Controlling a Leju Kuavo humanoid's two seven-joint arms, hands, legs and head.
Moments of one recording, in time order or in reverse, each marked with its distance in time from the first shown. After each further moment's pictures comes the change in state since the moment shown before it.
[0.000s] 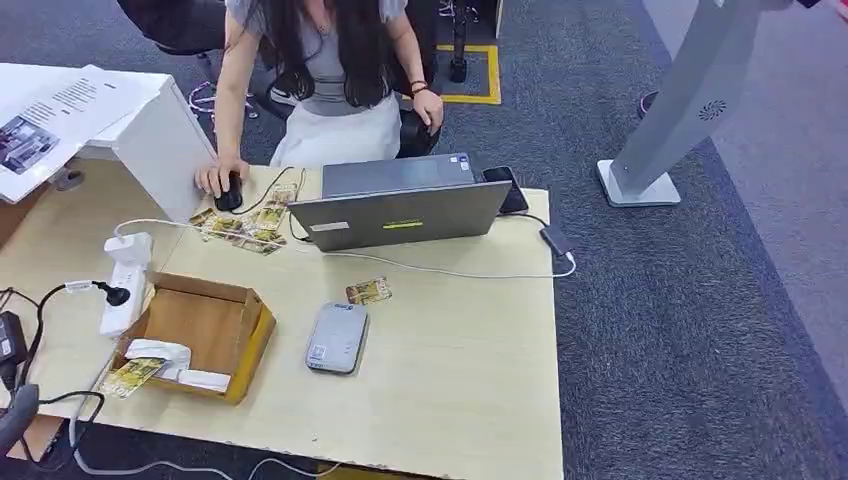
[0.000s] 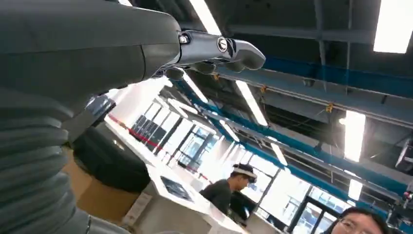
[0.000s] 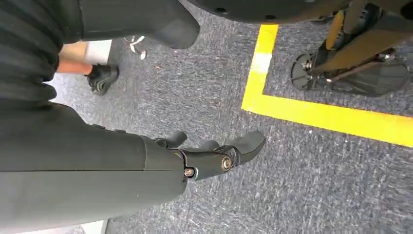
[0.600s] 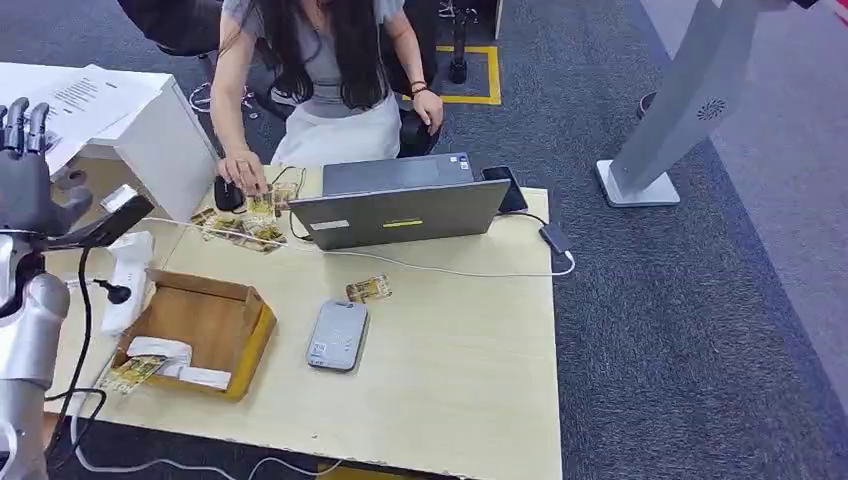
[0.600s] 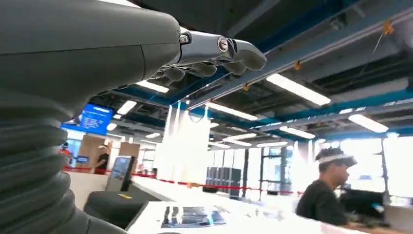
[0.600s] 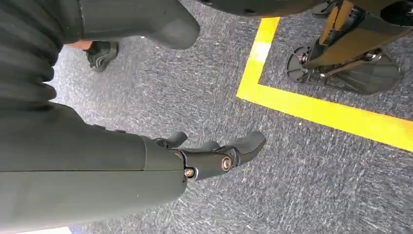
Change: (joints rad) left arm -0.974 0.406 -0.437 0.991 -0.803 0.134 0.556; right arm -0.049 -0.020 0.028 0.001 0.081 0.043 0.035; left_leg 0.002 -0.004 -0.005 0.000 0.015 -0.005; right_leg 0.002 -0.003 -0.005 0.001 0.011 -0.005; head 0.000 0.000
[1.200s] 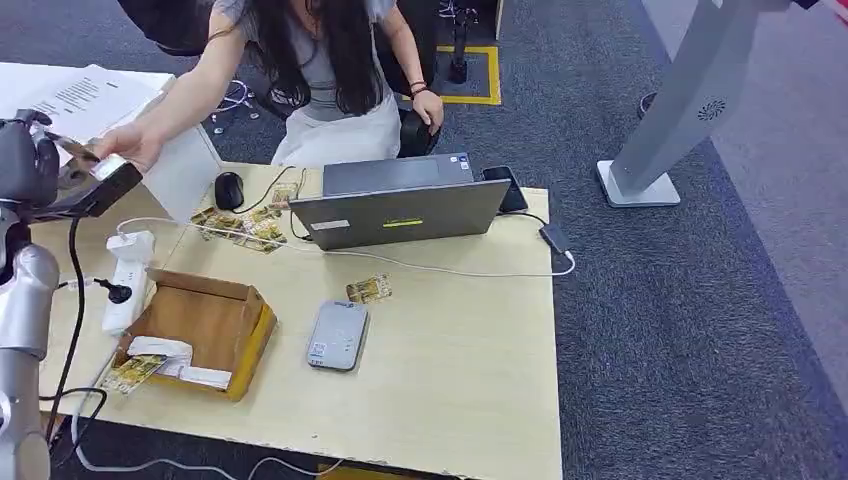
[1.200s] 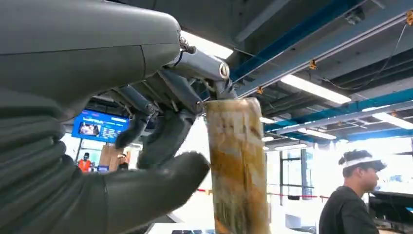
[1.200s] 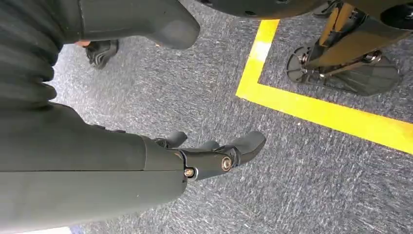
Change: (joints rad) left arm -0.183 0.011 -0.002 0.134 -0.144 -0.074 0.101; right arm -0.001 0.000 -0.002 0.000 0.036 0.011 -0.003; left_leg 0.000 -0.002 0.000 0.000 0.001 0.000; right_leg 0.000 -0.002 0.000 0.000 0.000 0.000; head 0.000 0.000
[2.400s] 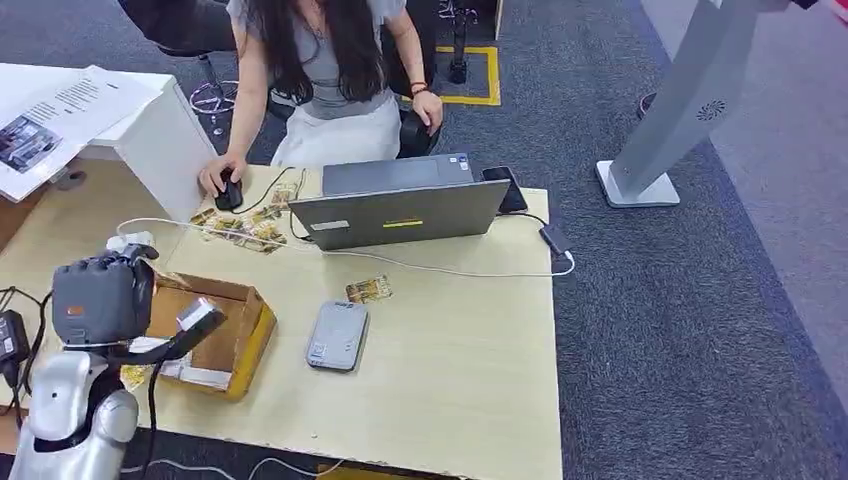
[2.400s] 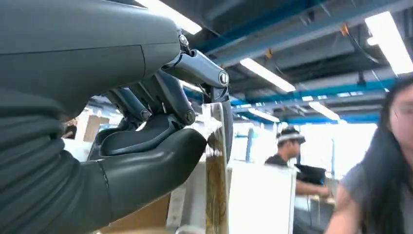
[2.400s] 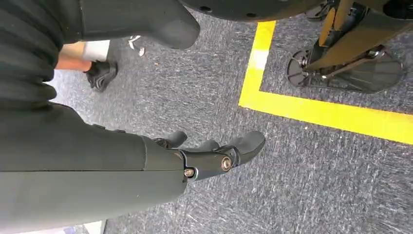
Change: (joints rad) left arm 0.616 -0.247 0.007 -0.626 0.076 0.019 -0.039; right arm 0.026 0.019 -0.082 0.000 -0.017 -0.032 0.009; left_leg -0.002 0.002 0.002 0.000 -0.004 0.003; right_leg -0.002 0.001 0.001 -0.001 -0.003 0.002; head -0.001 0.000
